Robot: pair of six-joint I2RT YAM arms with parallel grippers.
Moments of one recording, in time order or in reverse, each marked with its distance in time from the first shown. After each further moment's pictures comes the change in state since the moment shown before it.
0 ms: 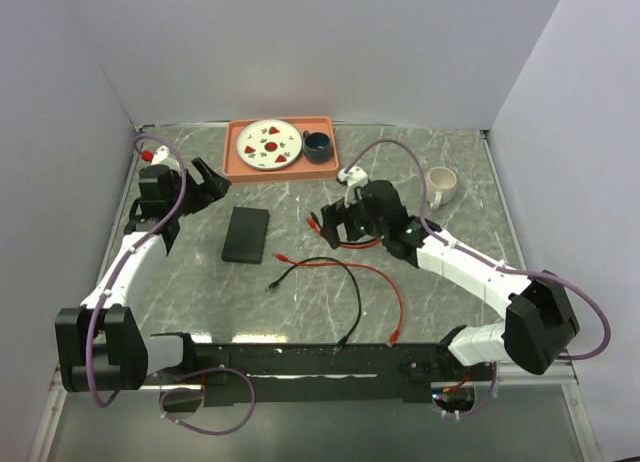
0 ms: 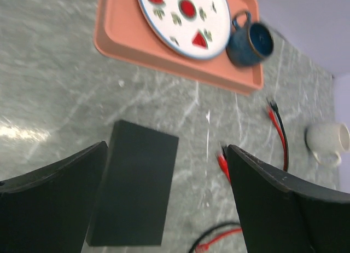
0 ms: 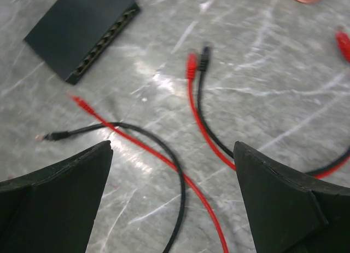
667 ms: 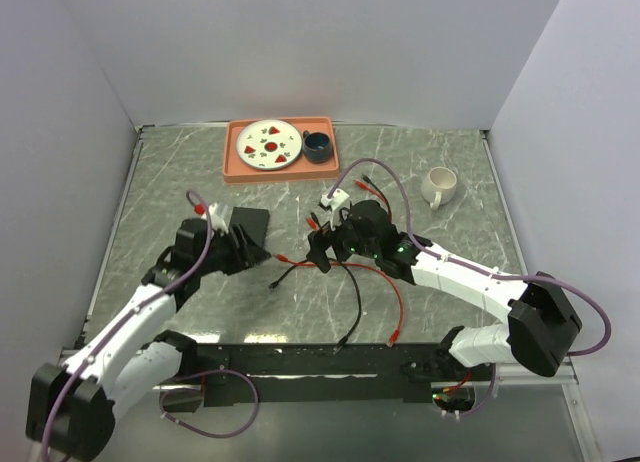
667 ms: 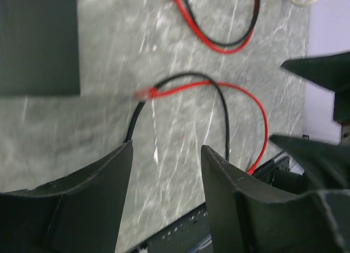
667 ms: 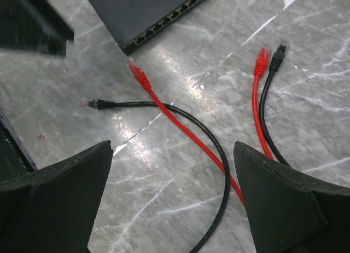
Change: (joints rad) left arm -0.356 -0.302 -0.283 -0.194 0.117 -0.151; right arm 0.149 -0.026 -0.099 0.098 -0.066 -0.048
